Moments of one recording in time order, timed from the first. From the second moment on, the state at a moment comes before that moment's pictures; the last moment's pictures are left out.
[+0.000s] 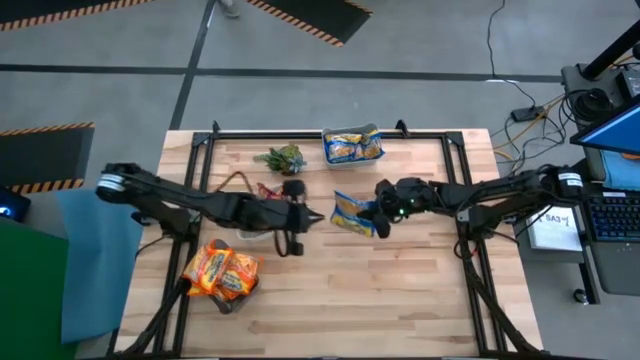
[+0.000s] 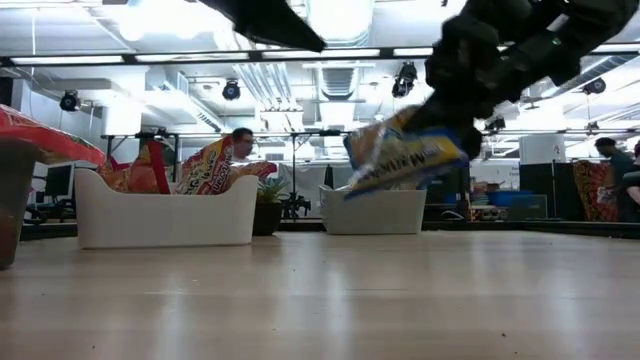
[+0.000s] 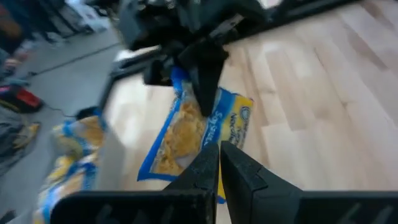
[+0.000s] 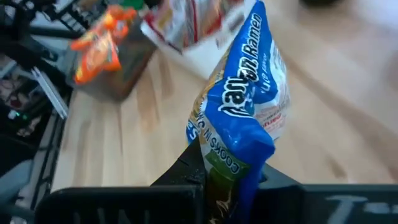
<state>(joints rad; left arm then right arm) -0.18 1.45 1.06 -0.09 -0.34 0.22 -0.08 1.21 0.52 0.22 -0.12 0.55</state>
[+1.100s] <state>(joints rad) -0.20 1.21 0.90 -0.04 -0.43 0.17 -0.73 1.87 1.58 -0.73 -0.53 0.08</state>
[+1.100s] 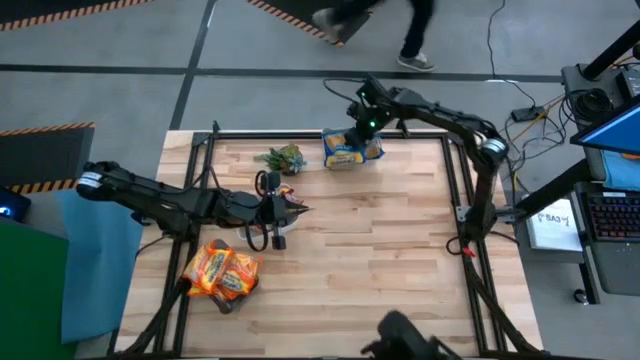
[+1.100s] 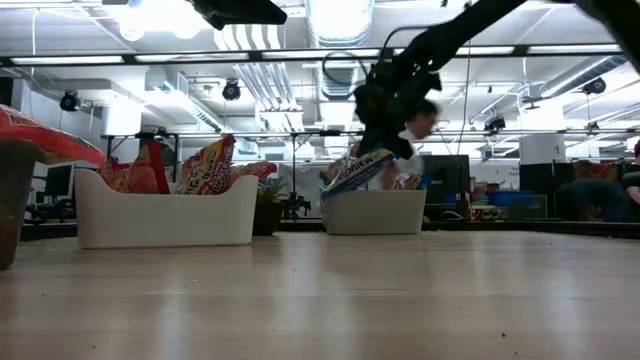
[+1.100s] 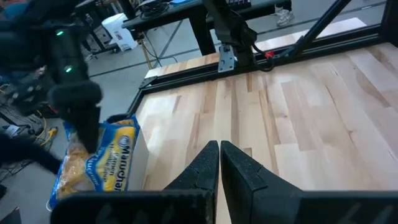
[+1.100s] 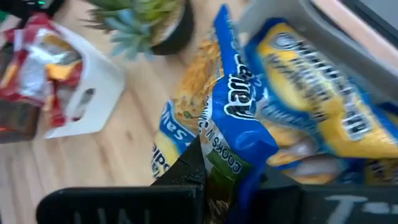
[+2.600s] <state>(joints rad) -0.30 1.05 0.85 -0.09 -0.52 0.13 -0.59 1.93 1.47 -0.04 0.26 0.04</state>
